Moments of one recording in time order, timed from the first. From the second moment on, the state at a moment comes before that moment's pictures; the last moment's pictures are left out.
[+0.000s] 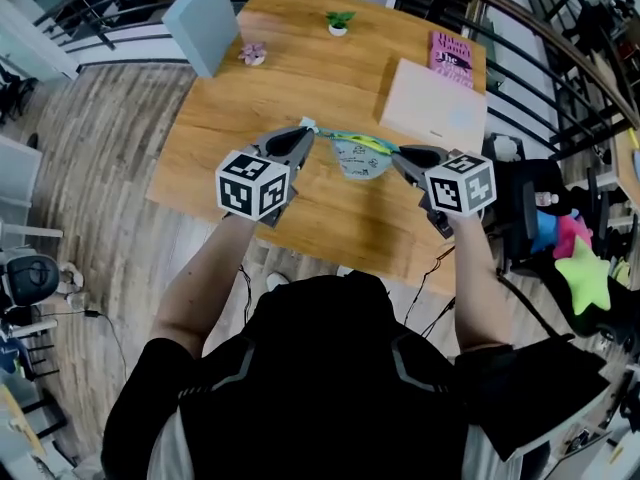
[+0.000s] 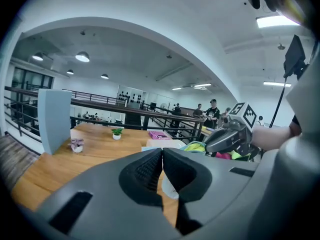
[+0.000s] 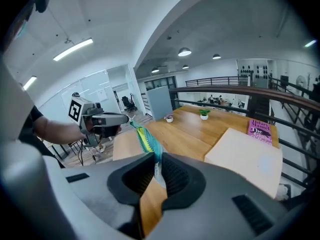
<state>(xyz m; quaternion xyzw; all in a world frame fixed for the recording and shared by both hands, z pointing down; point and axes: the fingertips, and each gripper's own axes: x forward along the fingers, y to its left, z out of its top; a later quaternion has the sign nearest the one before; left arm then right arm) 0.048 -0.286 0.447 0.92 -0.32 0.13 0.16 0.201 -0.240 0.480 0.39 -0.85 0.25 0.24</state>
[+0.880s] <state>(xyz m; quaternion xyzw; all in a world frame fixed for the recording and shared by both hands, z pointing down) 0.093 -0.290 0.611 0.88 -0.32 0.26 0.23 0.238 -0.246 0.632 0.38 -0.83 0.31 0.27</state>
